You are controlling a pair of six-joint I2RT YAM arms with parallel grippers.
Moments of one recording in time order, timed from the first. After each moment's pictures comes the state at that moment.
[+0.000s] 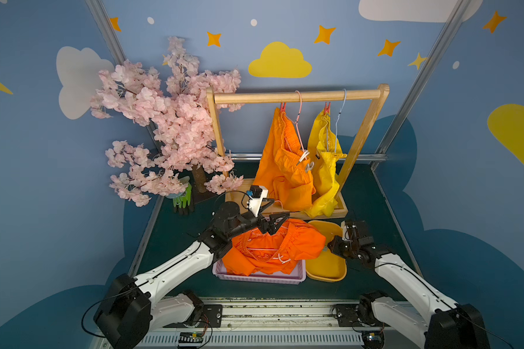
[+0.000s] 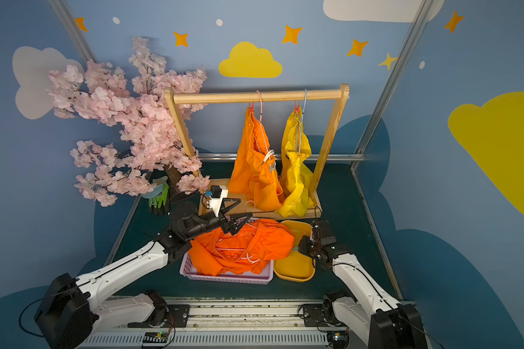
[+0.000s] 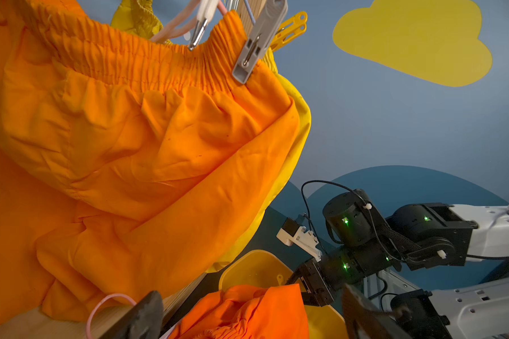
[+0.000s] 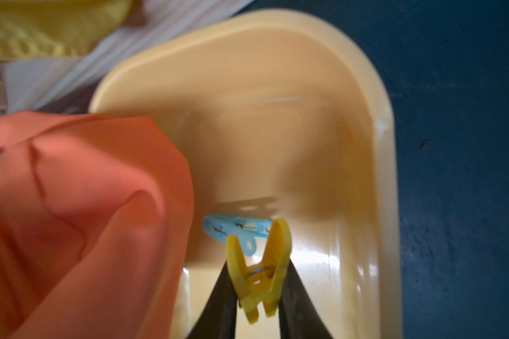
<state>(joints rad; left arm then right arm) -0.65 1.19 0.72 0.41 0.39 -0.30 0.30 1.03 0.49 -0.48 -0.15 0.59</state>
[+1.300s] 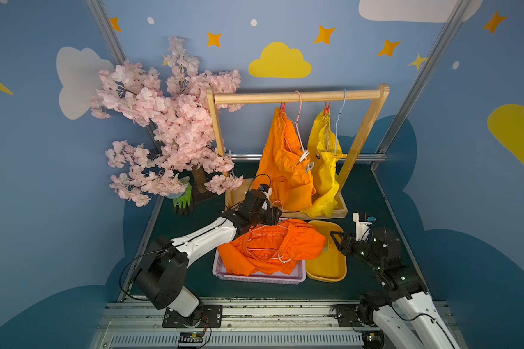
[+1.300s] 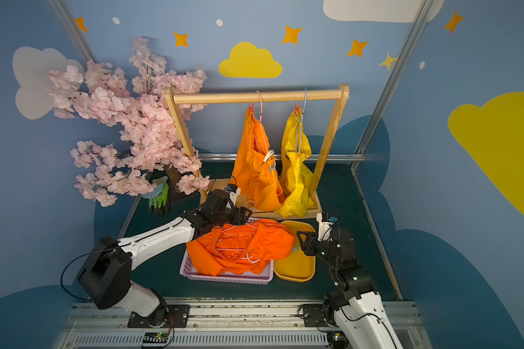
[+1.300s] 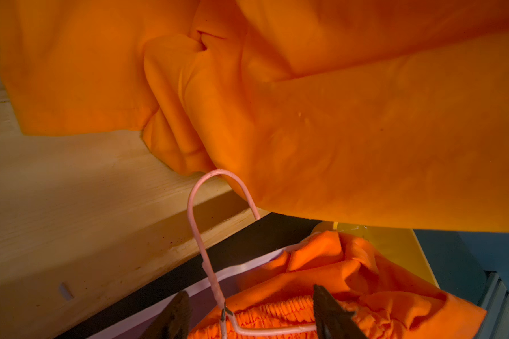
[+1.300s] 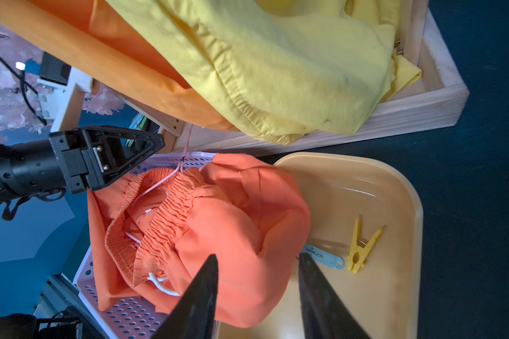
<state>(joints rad) -0.65 1.56 1.04 -0.15 0.09 -0.45 0.30 0.52 0.52 -0.51 -0.29 0.45</state>
